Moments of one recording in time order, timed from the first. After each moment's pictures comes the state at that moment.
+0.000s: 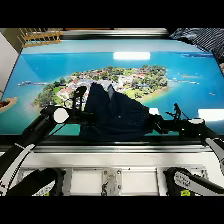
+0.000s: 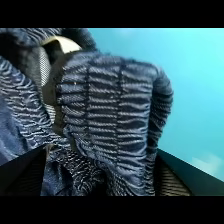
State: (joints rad) left arm -0.47 -1.07 0.82 1.15 -0.90 -1.72; right arm -0.26 -1.28 0.47 -0.45 0.90 1.03
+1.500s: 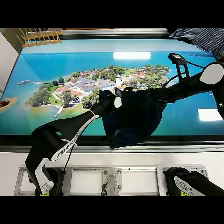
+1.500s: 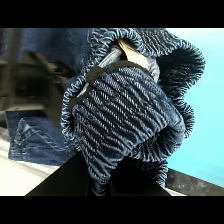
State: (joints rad) left arm -0.75 -1.90 1.52 1.02 -0.83 -1.72; right arm 0.14 -1.15 1.35 -1.25 1.44 1.53
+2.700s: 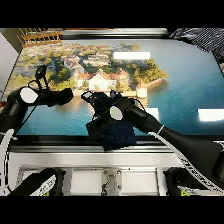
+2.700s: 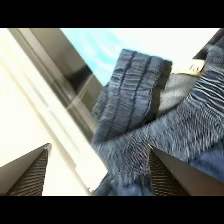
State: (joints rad) left arm -0.04 -1.08 0.94 1.18 -0.92 -1.72; right arm 0.85 -1.48 1.36 -1.19 0.99 1.49
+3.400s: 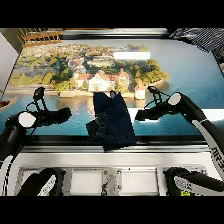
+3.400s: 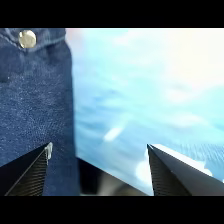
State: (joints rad) left arm -0.02 -0.85 0.66 1.16 -0.92 -1.72; right arm 0.11 -1.36 0.89 -0.92 1.04 1.20
